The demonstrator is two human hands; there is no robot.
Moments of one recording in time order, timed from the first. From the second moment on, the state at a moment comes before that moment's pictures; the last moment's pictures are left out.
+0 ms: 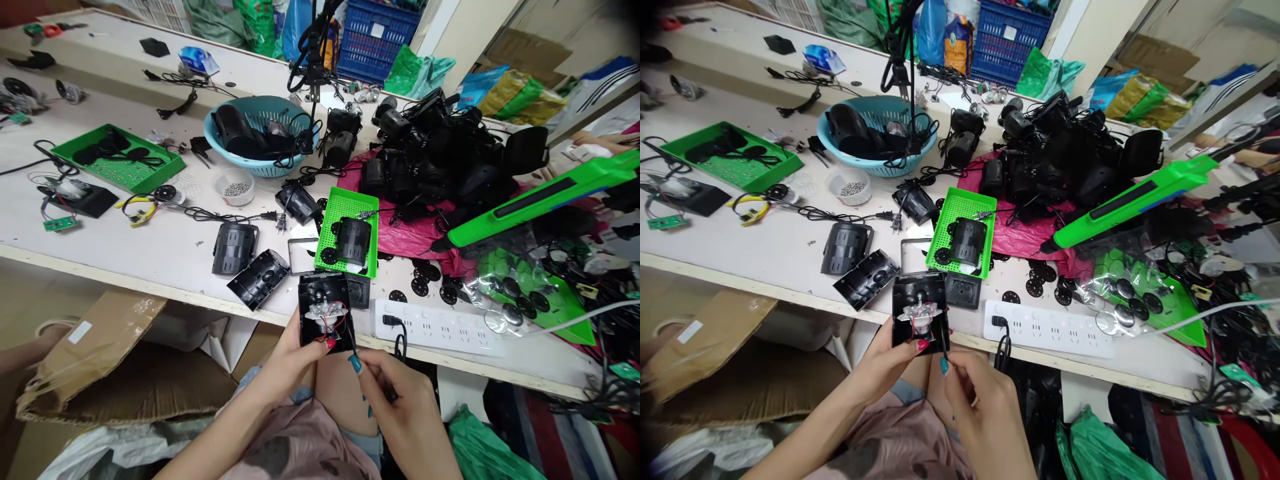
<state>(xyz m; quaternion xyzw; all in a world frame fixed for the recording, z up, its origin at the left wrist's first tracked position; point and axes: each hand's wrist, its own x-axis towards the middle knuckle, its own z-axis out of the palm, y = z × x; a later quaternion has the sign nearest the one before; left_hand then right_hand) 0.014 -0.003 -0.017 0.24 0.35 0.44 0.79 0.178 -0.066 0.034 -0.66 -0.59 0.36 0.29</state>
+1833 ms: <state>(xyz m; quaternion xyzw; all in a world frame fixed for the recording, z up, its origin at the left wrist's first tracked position) 0.042 -0.014 -0.007 0.05 0.36 0.34 0.87 0.159 -0.072 -0.012 -0.62 -0.32 0.52 0.49</state>
